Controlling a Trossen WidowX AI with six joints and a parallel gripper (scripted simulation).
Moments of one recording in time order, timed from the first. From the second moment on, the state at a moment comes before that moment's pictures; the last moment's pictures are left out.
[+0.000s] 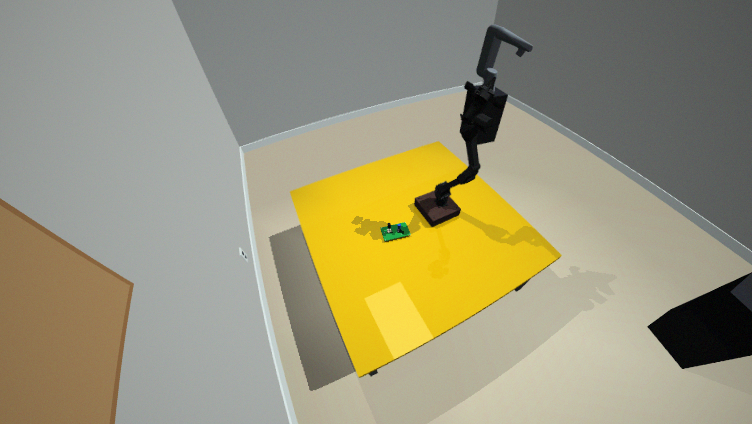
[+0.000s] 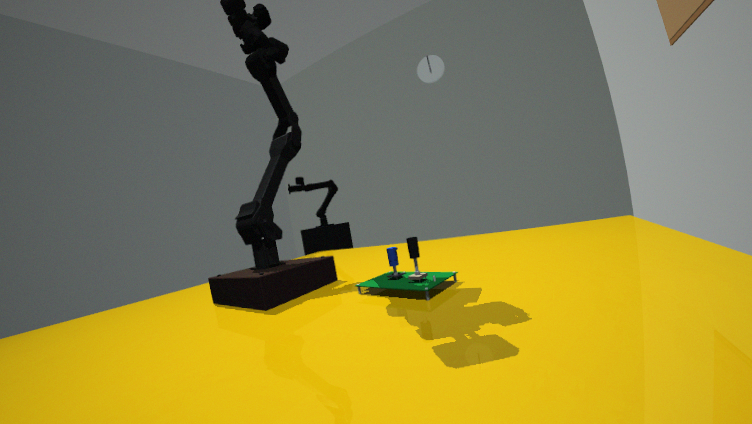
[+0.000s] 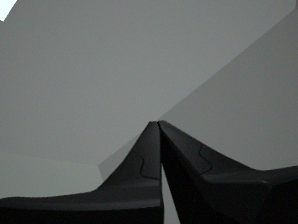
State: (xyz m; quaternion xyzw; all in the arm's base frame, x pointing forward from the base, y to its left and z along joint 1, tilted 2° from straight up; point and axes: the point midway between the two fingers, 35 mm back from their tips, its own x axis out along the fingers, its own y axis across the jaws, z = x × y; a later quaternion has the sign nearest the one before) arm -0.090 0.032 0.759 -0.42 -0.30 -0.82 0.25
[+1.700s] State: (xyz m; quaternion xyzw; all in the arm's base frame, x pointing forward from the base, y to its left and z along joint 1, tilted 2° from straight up) arm 0.172 -0.224 0.646 -0.32 -0.13 -0.56 0.76
